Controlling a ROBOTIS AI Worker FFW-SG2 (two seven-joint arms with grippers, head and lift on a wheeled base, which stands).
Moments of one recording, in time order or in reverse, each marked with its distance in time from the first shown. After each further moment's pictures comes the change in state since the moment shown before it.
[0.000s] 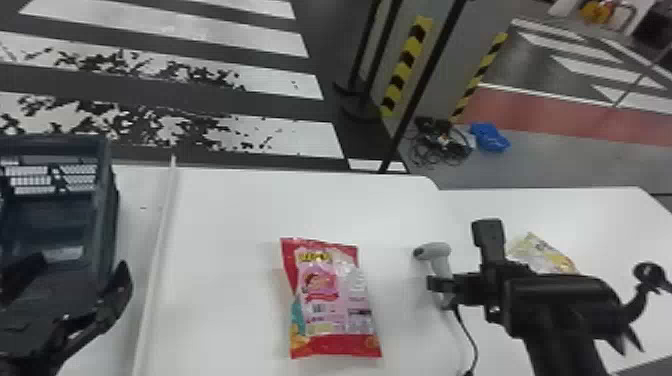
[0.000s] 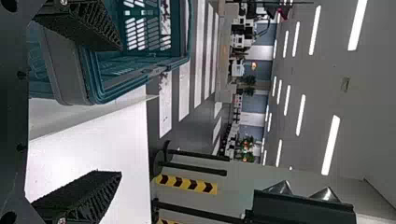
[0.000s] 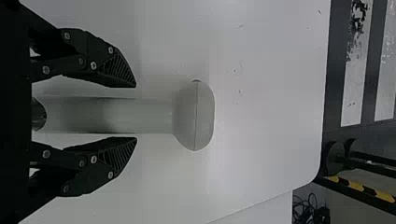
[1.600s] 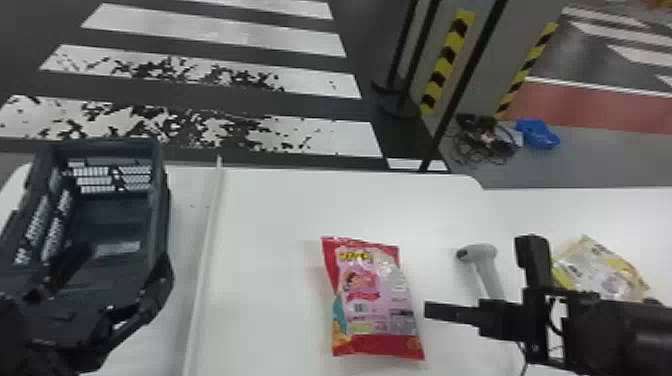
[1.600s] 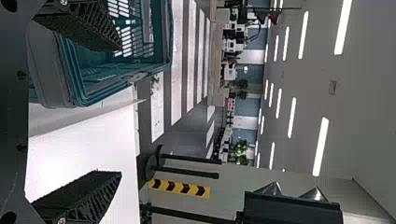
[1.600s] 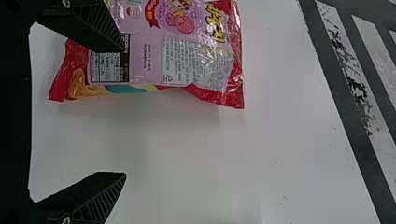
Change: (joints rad) left arm 0.086 0.009 0.029 -0.158 -0.006 0.043 0.023; right arm 0.175 0.077 -0.072 -0.435 -0.313 0.416 0.142
